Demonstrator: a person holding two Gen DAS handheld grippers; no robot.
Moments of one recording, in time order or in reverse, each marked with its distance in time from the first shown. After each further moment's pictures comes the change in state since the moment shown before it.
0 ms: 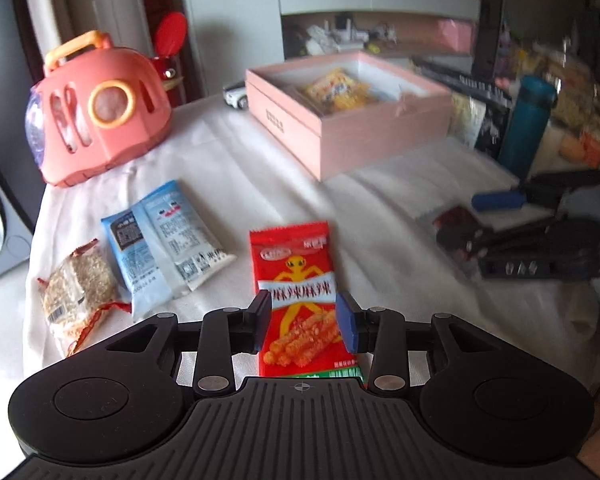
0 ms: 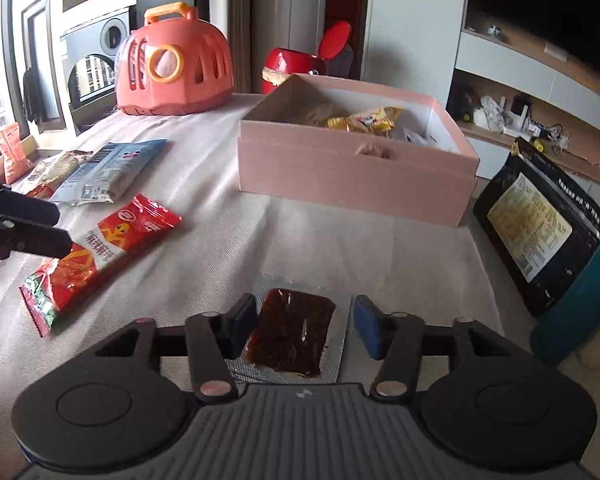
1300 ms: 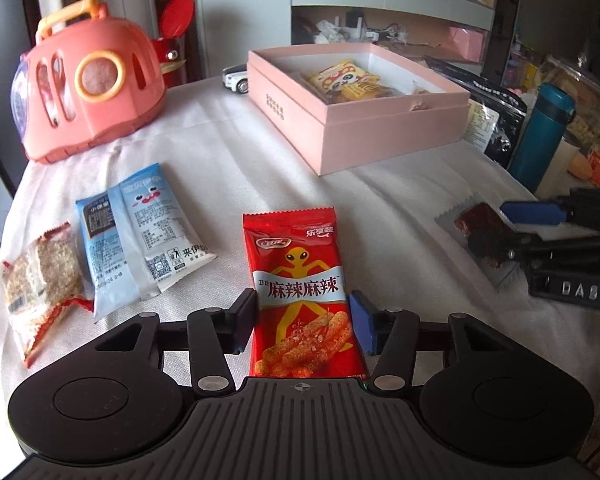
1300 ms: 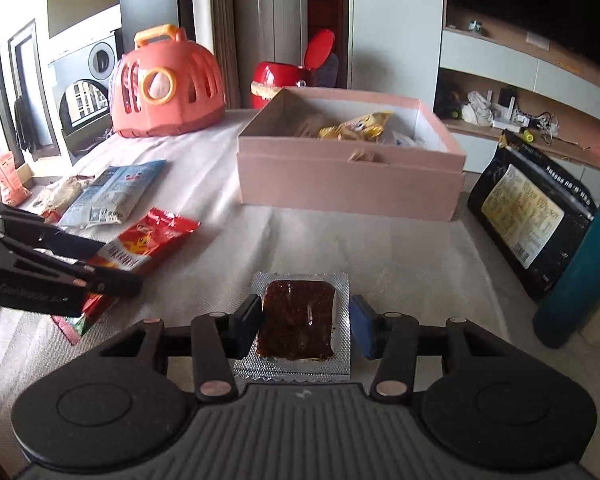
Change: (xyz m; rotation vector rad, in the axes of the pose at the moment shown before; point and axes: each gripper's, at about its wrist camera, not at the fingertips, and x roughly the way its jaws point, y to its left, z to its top) left arm 0.023 0.003 0.004 -0.083 -0.019 -0.030; right arm -0.024 0.001 0.000 0.042 -0.042 -0.007
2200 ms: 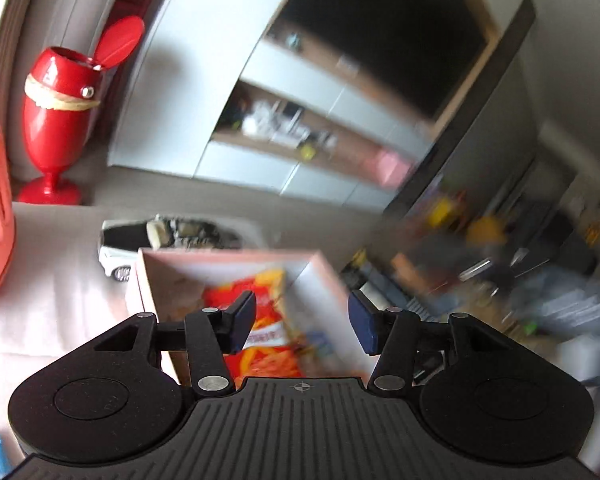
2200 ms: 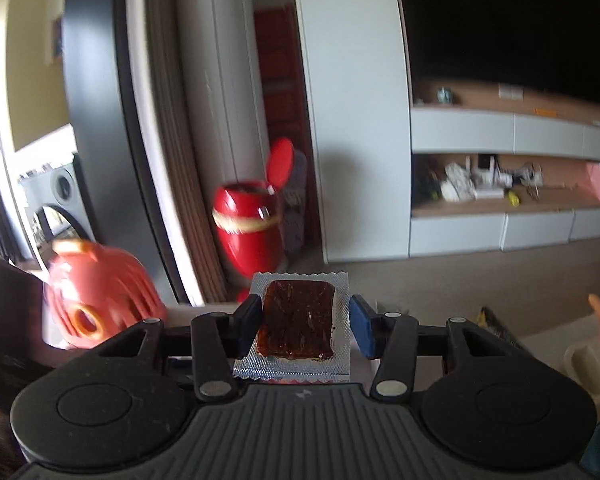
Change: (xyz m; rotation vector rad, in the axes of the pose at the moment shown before) left arm 0.098 0.068 0.212 -0.339 -0.250 -0.454; right arm 0.055 -0.087 0.216 0.132 -0.185 -0.020
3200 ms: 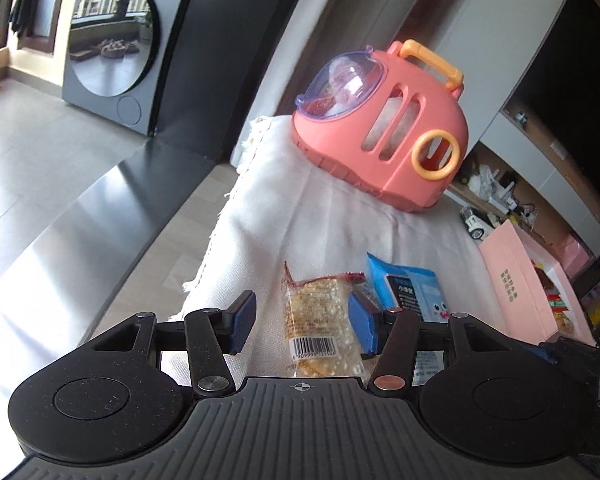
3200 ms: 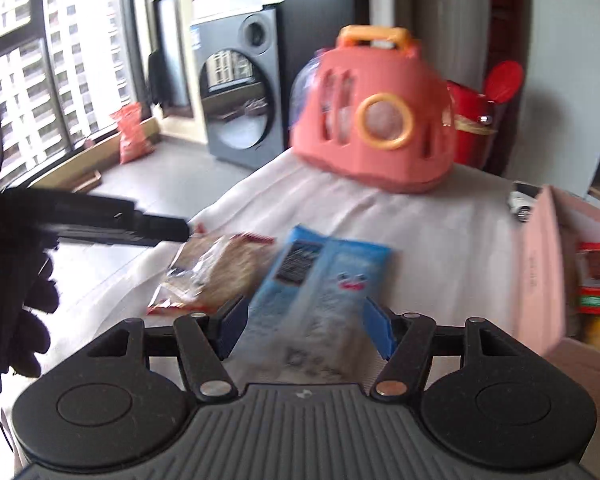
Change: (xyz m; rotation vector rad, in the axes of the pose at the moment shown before) left arm -0.246 0.146 -0.138 -0.295 -0.115 0.606; right arm -0.003 0.237 -0.163 -0.398 0.244 0.413
